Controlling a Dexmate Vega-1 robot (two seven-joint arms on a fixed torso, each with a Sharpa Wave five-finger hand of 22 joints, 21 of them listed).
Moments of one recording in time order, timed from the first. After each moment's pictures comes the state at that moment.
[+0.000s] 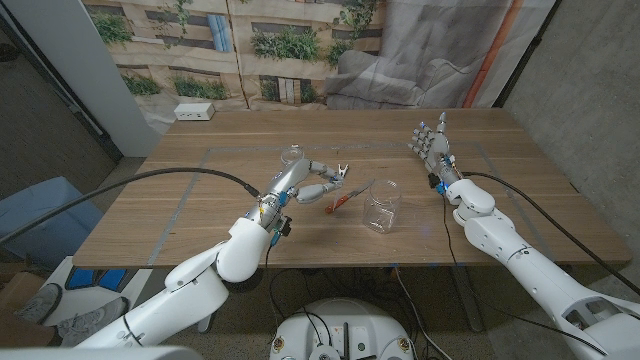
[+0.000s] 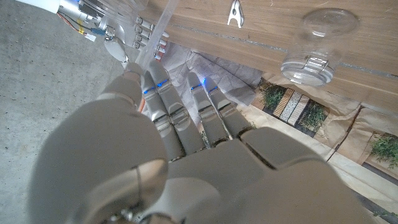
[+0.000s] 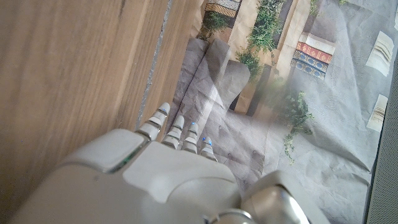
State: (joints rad) left arm 1.27 0.78 0.45 -2.20 0.33 0.09 0.36; left_hand 0.96 0.07 0.45 -0.18 0.18 1.08 -0.08 0.22 0.19 1.16 -0.21 0.22 0.19 0.73 -0.08 0.18 0.17 0.53 -0.05 0.23 0.19; right arm -0.84 -0.51 -0.37 -1.30 0.65 0.29 0.03; right_hand -0.02 0.06 -0.30 0.18 0.31 -0.10 -0.11 0.21 0.25 -0.02 -0.04 0.26 0.36 -0.05 -0.03 0.23 0.62 0.08 0.09 0.28 0.21
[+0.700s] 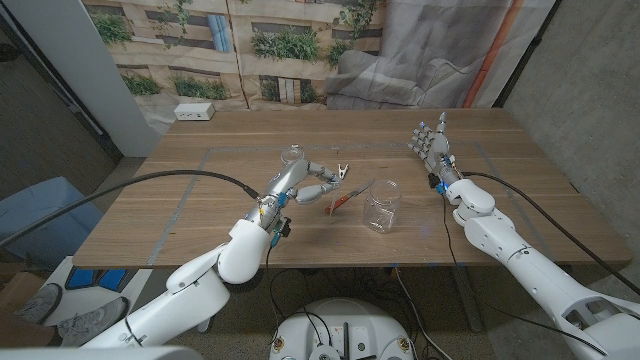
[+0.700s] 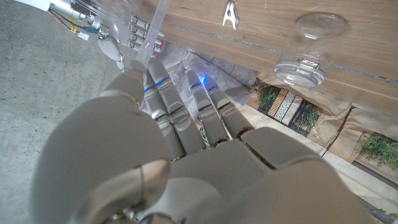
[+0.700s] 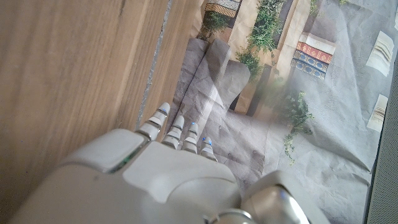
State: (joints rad) left arm 1.27 0.76 0.45 -2.19 0.33 0.11 0.37; left_hand 1.00 0.08 0.44 -0.18 0.18 1.13 -0.08 0.23 0.19 1.21 -0.21 0.23 0.19 0.77 -0.08 0.19 0.17 0.55 -0.05 0.23 0.19; right arm -0.84 -0.51 -0.37 -1.30 0.65 0.29 0.03; right_hand -0.02 0.06 -0.30 0.18 0.31 -0.10 -0.11 0.21 0.25 -0.02 -0.04 0.26 0.36 -0.05 -0.03 0.23 0.62 0.08 0.09 0.28 0.21
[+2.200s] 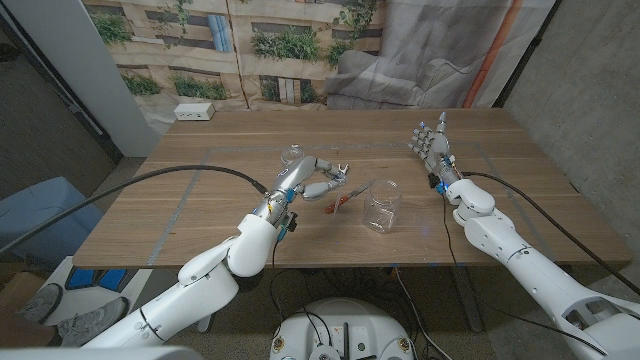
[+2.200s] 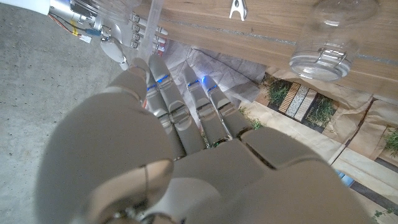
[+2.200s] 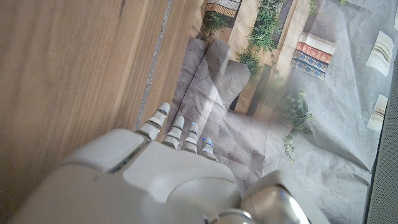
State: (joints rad) left arm 1.20 0.73 0.50 -2.15 0.38 0.09 0.35; left_hand 1.05 0.07 0.43 -0.17 0.18 1.12 -0.06 0.23 0.20 1.25 -0.20 0.21 0.19 0.81 -0.10 0.17 0.17 0.55 -0.05 0.23 0.19; right arm -0.84 -0.51 -0.37 -1.30 0.65 0.29 0.03; right_hand -0.02 0.06 -0.30 0.18 0.31 -0.10 -0.11 0.21 0.25 -0.02 -0.04 0.26 0.36 -0.05 -0.03 0.23 0.62 0.08 0.09 0.28 0.21
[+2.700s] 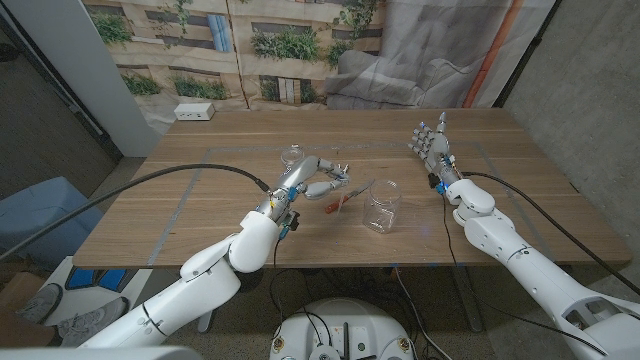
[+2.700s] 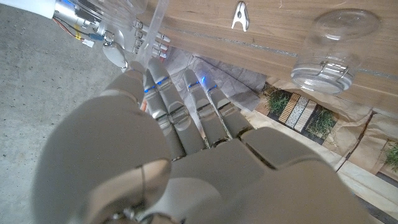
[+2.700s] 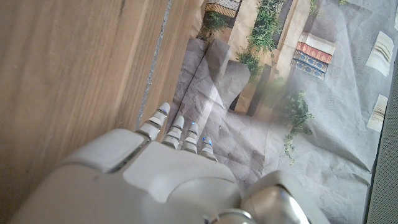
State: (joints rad) left arm 1.18 0.73 0.51 -2.15 0.34 0.11 0.31; left_hand 1.00 0.07 0.42 -0.15 0.18 1.09 -0.05 0.21 0.20 1.21 -0.21 0.20 0.20 0.78 -0.08 0.17 0.16 0.55 -0.05 0.23 0.19; right arm -0.84 -0.51 -0.37 -1.30 0.65 0.29 0.03; right_hand -0.02 0.06 -0.30 0.18 0.31 -0.10 -0.11 0.21 0.25 -0.02 -0.04 0.26 0.36 -0.05 -0.03 0.23 0.62 0.08 0.09 0.28 0.21
